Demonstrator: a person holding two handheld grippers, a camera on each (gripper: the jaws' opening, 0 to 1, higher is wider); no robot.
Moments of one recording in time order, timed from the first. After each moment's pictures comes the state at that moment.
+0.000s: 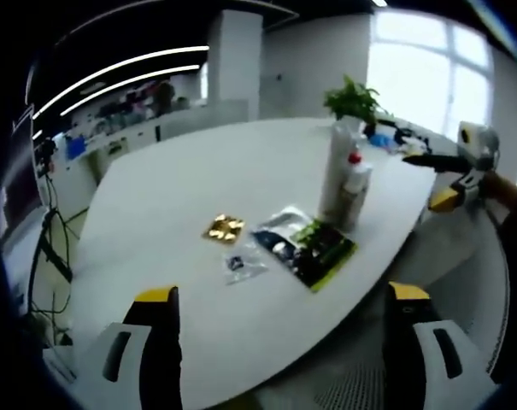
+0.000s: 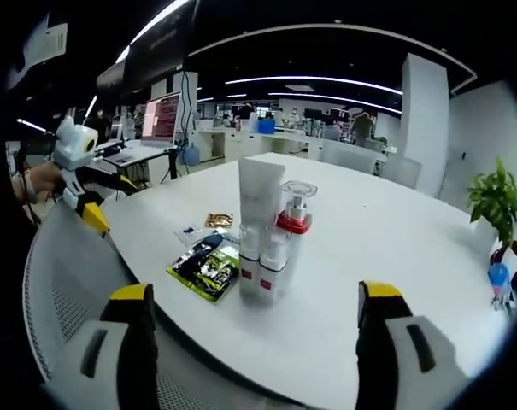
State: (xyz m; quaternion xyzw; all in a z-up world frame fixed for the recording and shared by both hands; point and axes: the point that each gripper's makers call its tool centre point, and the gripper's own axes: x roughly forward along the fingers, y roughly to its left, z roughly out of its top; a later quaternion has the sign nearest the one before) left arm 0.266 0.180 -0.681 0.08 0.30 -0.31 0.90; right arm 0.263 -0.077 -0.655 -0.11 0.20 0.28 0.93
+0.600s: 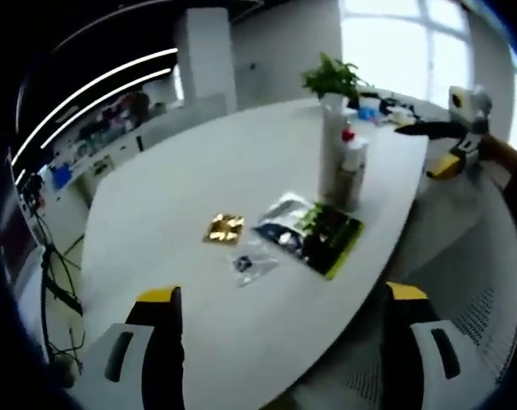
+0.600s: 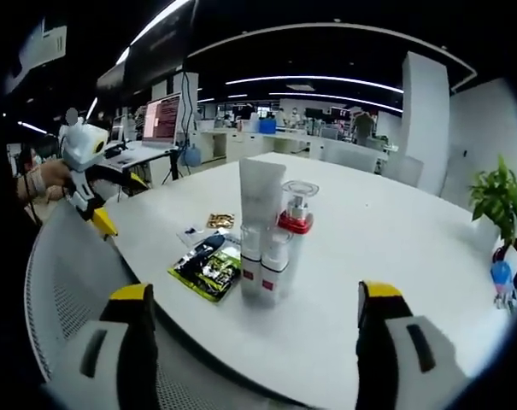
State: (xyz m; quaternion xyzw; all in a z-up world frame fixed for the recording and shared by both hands) left arm 0.282 0.182 -0.691 0.16 0.30 -0.35 0.87; right arm 0.263 -0.076 -0.654 -0.10 0.20 0.28 0.93
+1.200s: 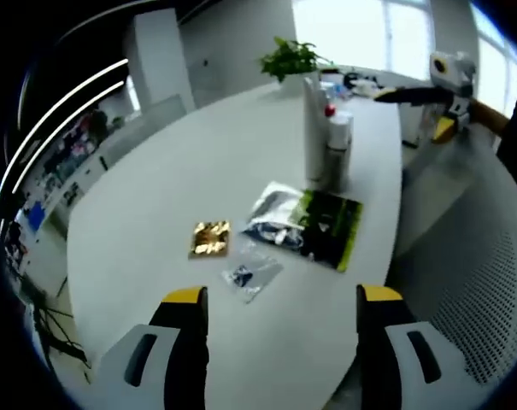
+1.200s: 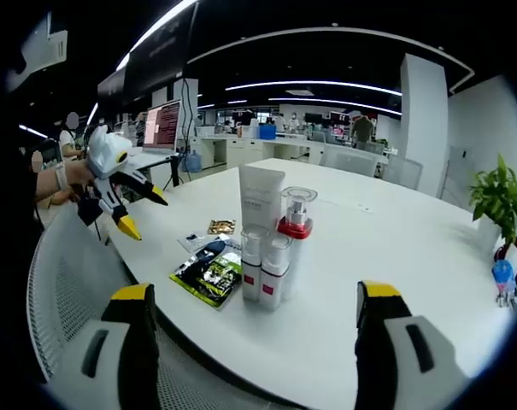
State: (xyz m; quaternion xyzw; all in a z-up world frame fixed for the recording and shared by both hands) left arm 0.313 0.171 -0.711 0.23 0.31 -0.43 0.81; right arm 0.263 -0.077 -0.651 -0.09 0.19 0.28 0.94
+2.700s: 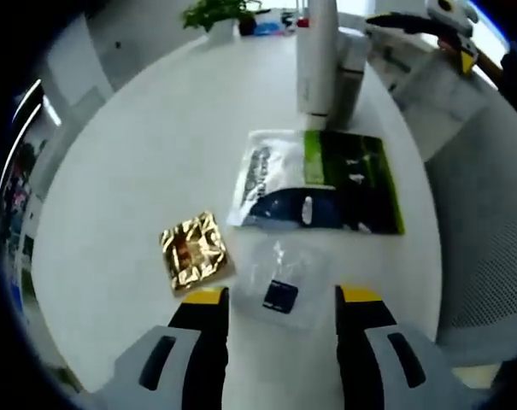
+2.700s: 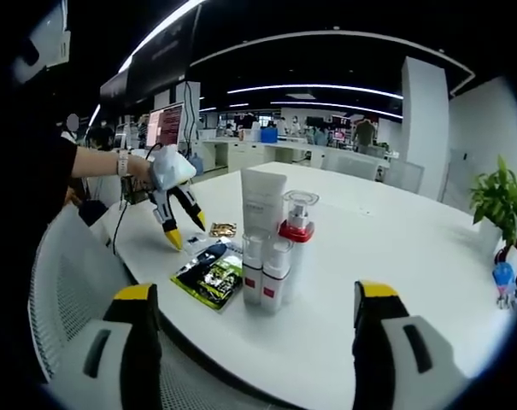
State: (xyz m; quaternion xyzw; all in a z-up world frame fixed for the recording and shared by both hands) left arm 0.375 0.153 -0.781 0.35 0.39 -0.54 0.66; right arm 0.264 -0.077 -0.649 -0.09 0.18 0.29 0.94
